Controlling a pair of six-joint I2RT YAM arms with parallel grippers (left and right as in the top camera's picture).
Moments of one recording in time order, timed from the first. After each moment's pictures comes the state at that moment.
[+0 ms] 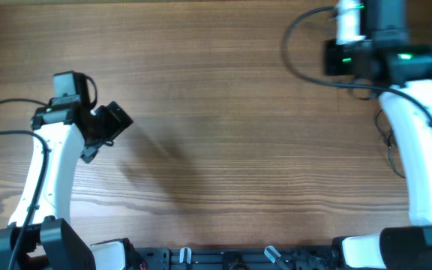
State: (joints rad) left arm 0.14 1.47 1.06 -0.90 0.05 -0.59; right arm 0.05 1.57 1.64 -0.96 0.05 0.01
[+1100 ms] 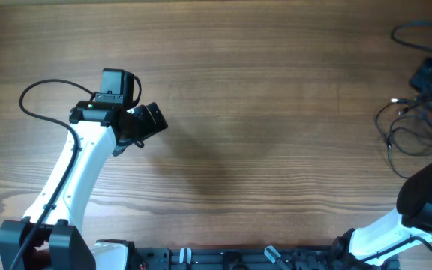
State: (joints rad) left arm -0.10 1.47 1.06 -0.88 0.05 -0.59; right arm -0.42 1.83 1.64 -0.97 0.16 0.15
